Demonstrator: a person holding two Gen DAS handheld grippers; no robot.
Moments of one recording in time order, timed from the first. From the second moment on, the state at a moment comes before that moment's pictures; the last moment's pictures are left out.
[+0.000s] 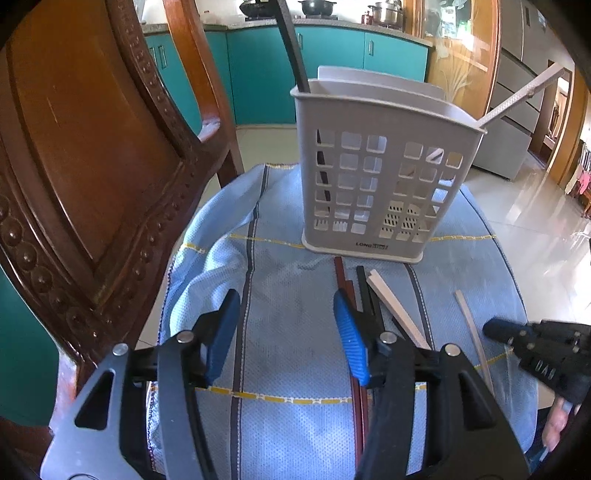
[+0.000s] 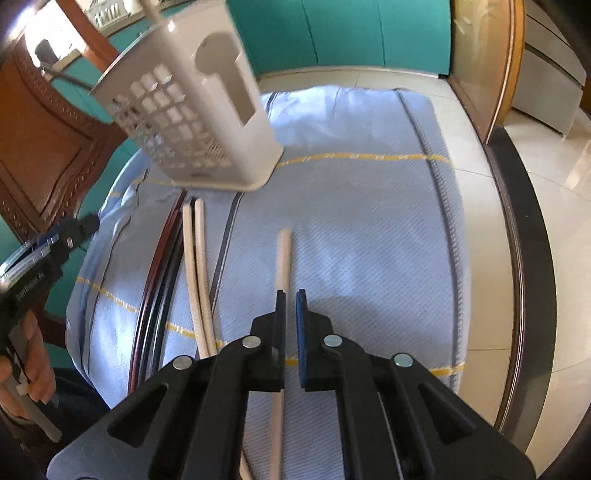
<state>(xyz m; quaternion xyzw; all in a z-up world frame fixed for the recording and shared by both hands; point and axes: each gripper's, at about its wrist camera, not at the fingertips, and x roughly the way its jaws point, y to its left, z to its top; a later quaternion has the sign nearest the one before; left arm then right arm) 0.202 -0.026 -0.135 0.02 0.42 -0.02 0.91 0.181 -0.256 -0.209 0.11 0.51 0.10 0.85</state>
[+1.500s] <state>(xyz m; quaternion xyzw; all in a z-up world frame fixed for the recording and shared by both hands) 0.215 -0.034 -0.172 0.01 0.53 -0.08 0.84 0.183 -0.218 -0.212 0.03 0.51 0.12 0.85</state>
